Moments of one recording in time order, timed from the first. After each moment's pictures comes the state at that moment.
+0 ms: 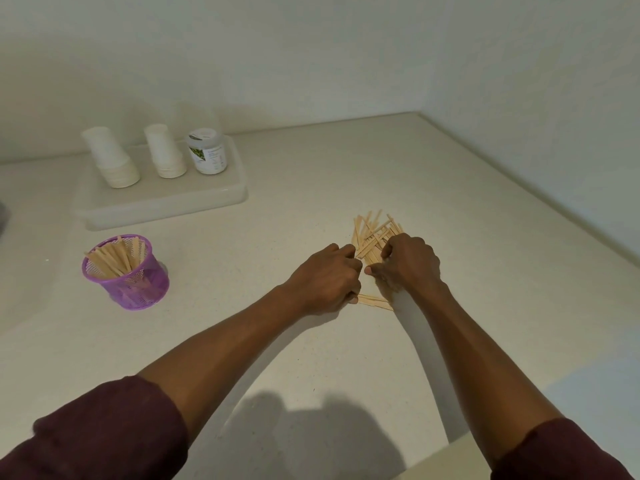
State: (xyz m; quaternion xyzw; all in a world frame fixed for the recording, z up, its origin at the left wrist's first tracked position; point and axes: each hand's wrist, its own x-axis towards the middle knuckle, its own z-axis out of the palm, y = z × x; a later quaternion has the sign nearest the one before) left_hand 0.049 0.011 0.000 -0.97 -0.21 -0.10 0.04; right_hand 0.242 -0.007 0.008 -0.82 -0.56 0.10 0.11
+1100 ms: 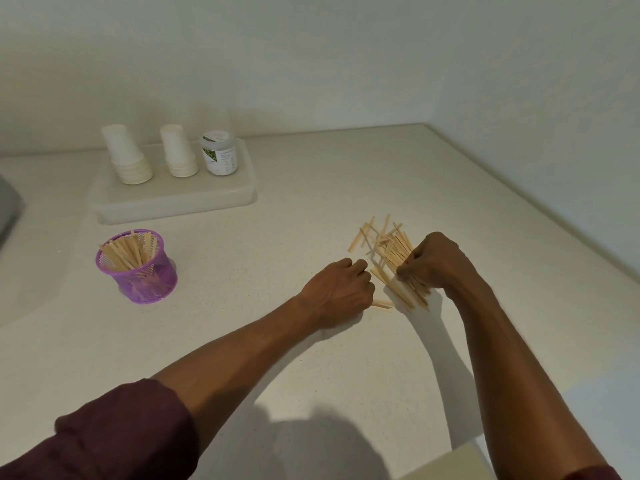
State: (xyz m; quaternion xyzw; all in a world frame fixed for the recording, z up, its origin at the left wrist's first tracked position) left_hand 0.058 -0.011 -0.006 -0.96 -0.21 -0.08 0.19; right_hand 0.267 -0.016 0.050 -0.82 -0.51 0.23 0.13
